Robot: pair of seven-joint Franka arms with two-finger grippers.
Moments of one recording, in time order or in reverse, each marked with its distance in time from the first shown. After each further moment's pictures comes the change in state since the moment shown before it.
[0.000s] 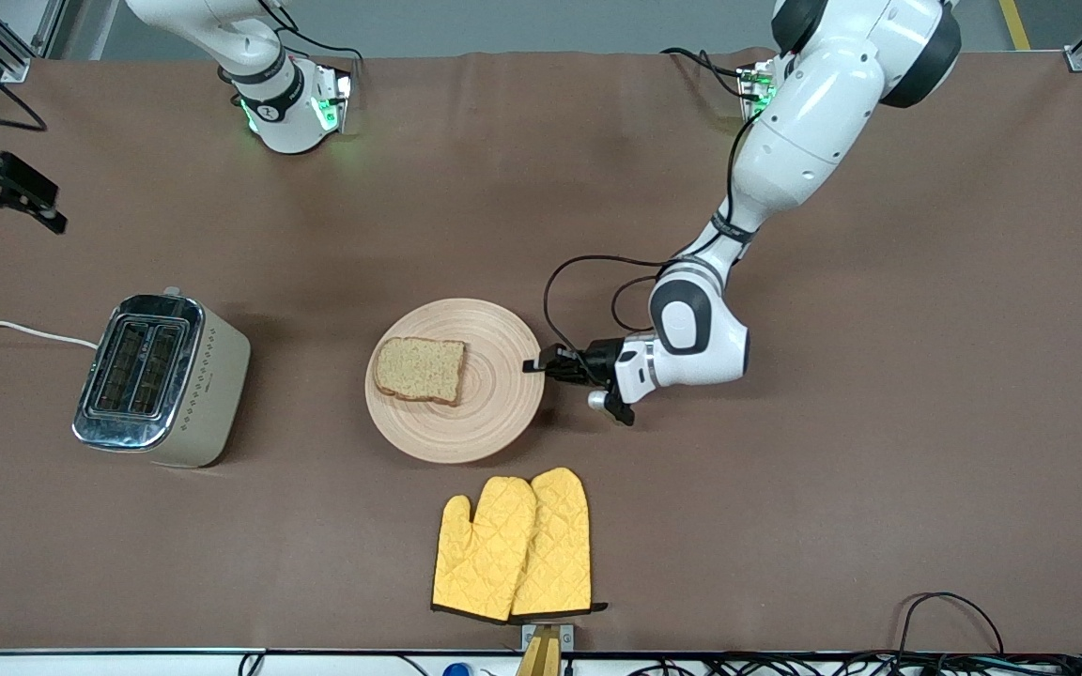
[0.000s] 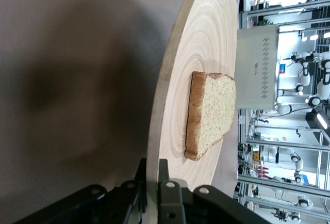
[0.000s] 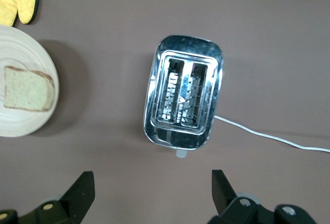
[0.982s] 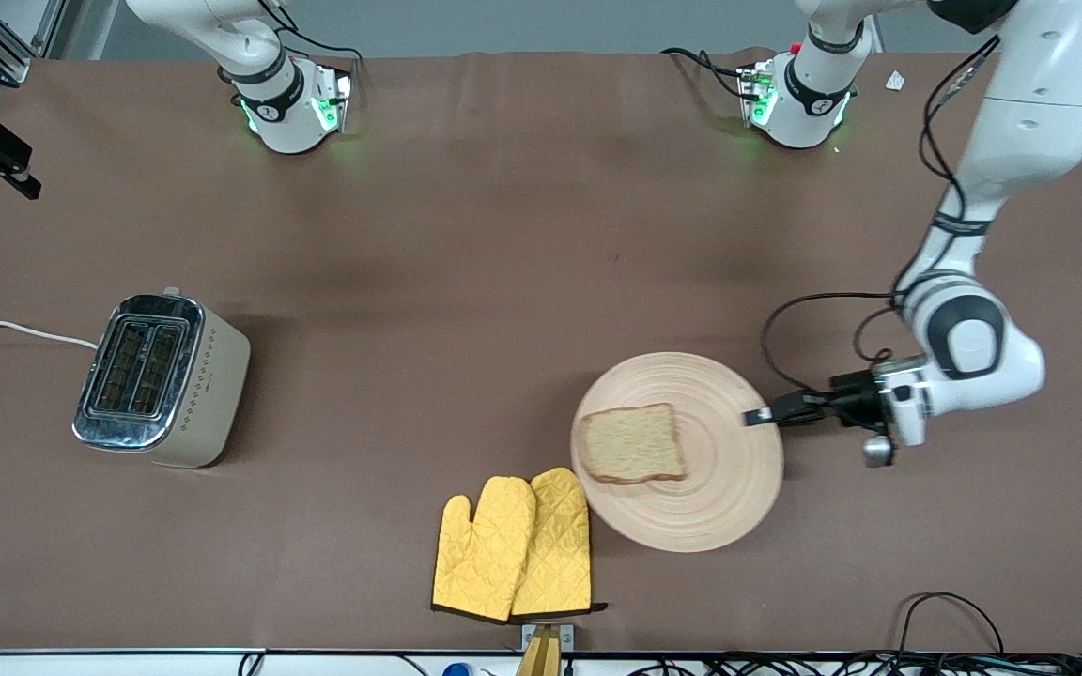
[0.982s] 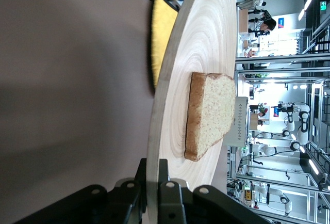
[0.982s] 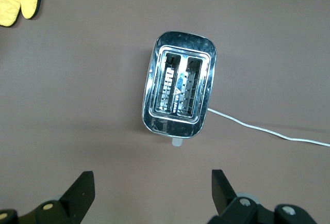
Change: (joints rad) left arm 0.628 -0.225 0.009 -0.176 0.329 -0.335 -0.061; right arm -0.001 -0.014 0.015 0.054 -0.021 -0.078 0.000
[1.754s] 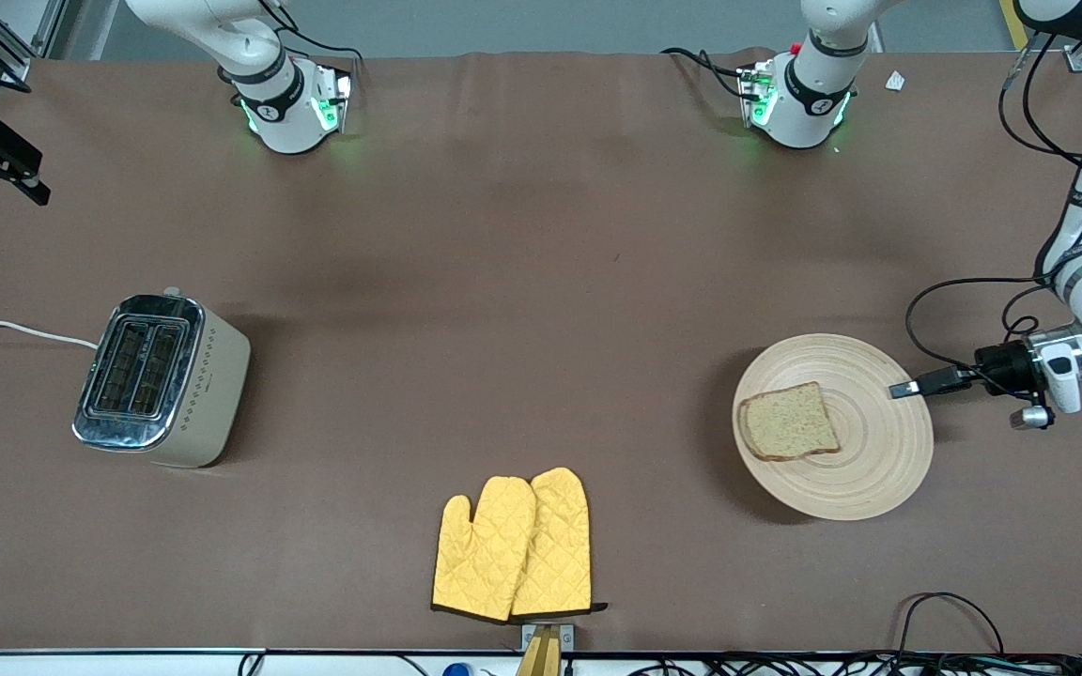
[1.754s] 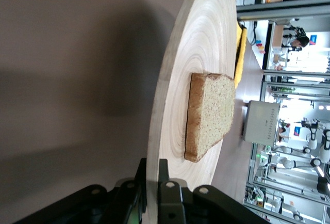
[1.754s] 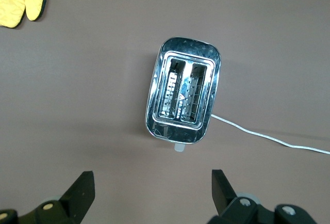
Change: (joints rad) left arm 0.367 0.071 0.004 0.039 0.298 -0.125 -0.007; right arm 0.011 0.008 0.014 0.000 -0.001 0.020 0.000
